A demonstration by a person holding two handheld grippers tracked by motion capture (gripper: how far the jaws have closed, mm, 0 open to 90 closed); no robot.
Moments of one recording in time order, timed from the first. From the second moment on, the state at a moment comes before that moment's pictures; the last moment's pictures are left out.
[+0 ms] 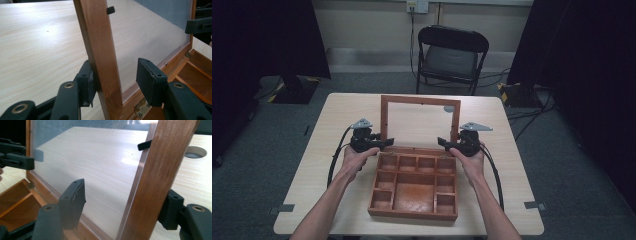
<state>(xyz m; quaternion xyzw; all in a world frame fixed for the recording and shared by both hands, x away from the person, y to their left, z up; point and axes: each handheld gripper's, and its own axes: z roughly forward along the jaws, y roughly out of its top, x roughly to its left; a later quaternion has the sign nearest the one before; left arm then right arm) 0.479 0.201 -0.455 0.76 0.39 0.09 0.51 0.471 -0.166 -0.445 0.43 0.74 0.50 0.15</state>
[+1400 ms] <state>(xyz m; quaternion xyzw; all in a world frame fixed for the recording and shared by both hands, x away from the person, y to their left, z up) 0.489 0.198 -0.466 0.76 0.42 0.06 0.49 0.495 -0.151 -0.460 0.47 0.73 0.48 0.13</state>
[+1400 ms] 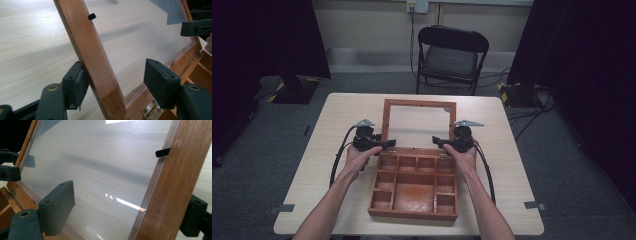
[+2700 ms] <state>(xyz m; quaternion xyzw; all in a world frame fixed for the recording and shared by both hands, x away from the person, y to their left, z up) 0.492 0.201 -0.477 0.75 0.45 0.04 0.48 0.499 -0.162 -0.472 0.50 0.73 0.45 0.09</state>
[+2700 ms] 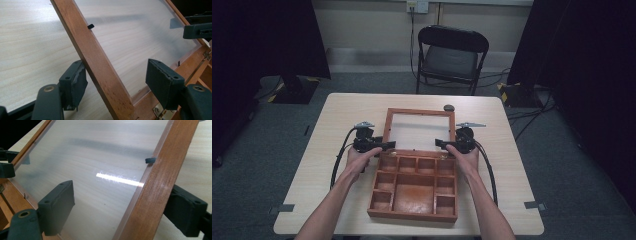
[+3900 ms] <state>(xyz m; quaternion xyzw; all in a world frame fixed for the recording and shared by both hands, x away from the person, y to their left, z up) 0.490 0.201 -0.475 0.75 0.45 0.07 0.47 0.500 -0.175 -0.472 0.52 0.72 0.45 0.09</state>
